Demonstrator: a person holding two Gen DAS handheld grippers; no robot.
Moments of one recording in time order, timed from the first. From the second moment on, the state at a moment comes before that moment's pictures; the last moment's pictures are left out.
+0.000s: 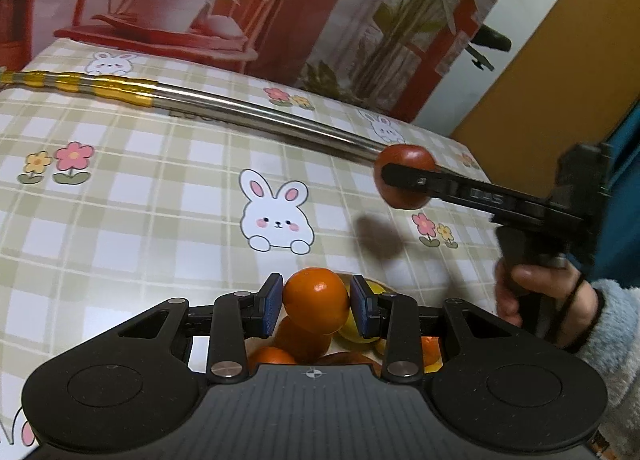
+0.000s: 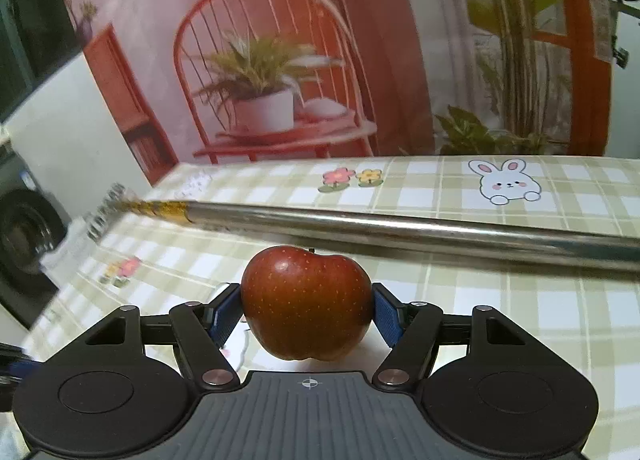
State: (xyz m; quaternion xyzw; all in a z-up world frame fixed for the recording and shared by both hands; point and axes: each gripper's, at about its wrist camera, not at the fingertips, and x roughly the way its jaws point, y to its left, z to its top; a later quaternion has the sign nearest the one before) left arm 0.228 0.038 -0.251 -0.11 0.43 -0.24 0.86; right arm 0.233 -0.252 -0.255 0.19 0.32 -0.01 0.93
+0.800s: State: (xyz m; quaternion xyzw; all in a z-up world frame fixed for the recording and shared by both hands) left arm 0.243 0.017 -0.268 -0.08 0.46 -0.26 0.85; right arm 0.113 -0.195 -0.235 0.19 0.26 0.02 0.95
